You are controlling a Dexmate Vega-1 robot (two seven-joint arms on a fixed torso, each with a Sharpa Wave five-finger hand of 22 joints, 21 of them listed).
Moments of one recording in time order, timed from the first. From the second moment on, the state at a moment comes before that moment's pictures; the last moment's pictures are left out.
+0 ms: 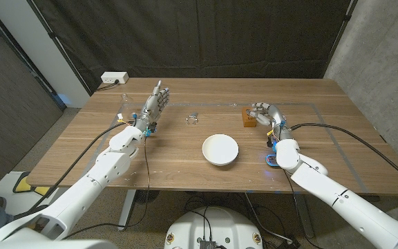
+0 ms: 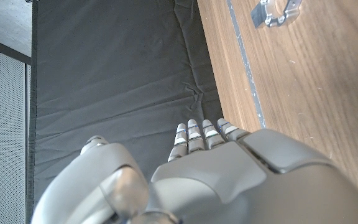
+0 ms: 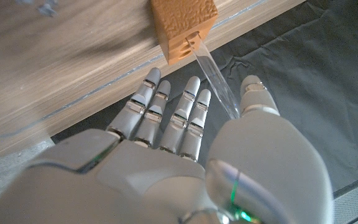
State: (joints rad) left arm 0.90 0.56 0.35 -1.43 -0.72 -0.22 -0.06; left_hand 0.41 0.02 -0.08 0.12 0.33 0.10 0.04 0.21 0.18 0.10 -0.01 0.21 0.19 0.01 -0.01 0.18 0.18 -0.06 -0.01 0.18 0.18; right arm -1.01 -0.64 -0.51 -1.71 -0.09 -0.17 -0.54; right_hand 0.80 -0.06 0.23 -0.14 0.33 0.65 -0.17 0.27 0.21 0.76 -0.16 0.32 0.18 0.54 -0.05 0.20 0.18 0.57 -0.05 0.25 0.19
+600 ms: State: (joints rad) left arm 0.89 0.56 0.36 -1.43 -0.72 -0.21 -0.07; left_hand 0.41 0.02 -0.09 0.12 0.33 0.10 0.04 0.20 0.18 0.10 -0.01 0.21 0.19 0.01 -0.01 0.18 0.18 -0.07 -0.01 0.19 0.18; right arm -1.00 -0.63 -0.53 -1.69 -0.11 -0.19 -0.56; right_hand 0.82 -0.05 0.23 -0.13 0.33 0.71 -0.17 0.28 0.21 0.81 -0.17 0.33 0.18 0.59 -0.05 0.22 0.19 0.61 -0.06 0.26 0.19
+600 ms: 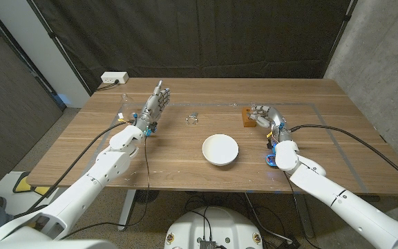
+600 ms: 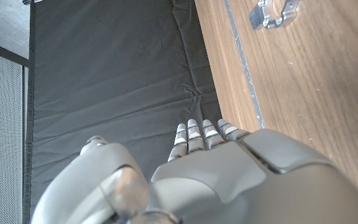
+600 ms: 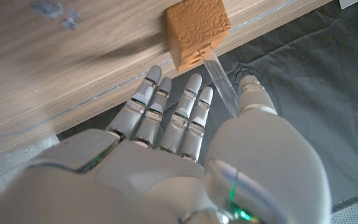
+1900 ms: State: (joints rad) left arm 0.88 0.56 0.36 -1.43 -0.72 -0.20 -0.07; left_hand 0.41 0.02 -0.10 0.12 0.33 0.10 0.04 0.20 0.18 0.10 -0.01 0.21 0.19 0.01 -0.01 0.18 0.18 -0.08 0.00 0.19 0.18; right arm -1.00 -0.62 -0.54 -1.67 -0.12 -0.18 -0.60; right_hand 0.91 0.01 0.25 -0.14 0.31 0.83 -0.22 0.33 0.24 0.89 -0.20 0.33 0.18 0.64 -0.06 0.20 0.19 0.61 -0.06 0.25 0.19
